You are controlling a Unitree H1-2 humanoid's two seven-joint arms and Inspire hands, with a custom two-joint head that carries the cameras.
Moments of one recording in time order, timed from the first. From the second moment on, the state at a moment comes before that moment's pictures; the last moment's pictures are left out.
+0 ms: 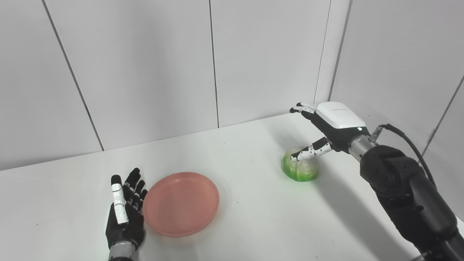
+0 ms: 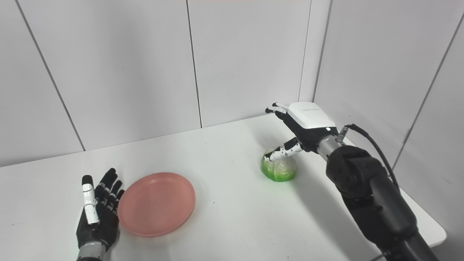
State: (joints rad) left arm -0.35 -0.15 0.12 0.26 -0.31 0.16 -0.01; right arm -0.42 -0.66 0.04 -0.19 -0.77 0.28 0.54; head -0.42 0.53
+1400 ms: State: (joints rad) left arm -0.34 -0.17 0.13 0.26 -0.30 0.14 0.00; right arm -0.63 -0.70 0.30 0.28 -0.69 0.21 0.58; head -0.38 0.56
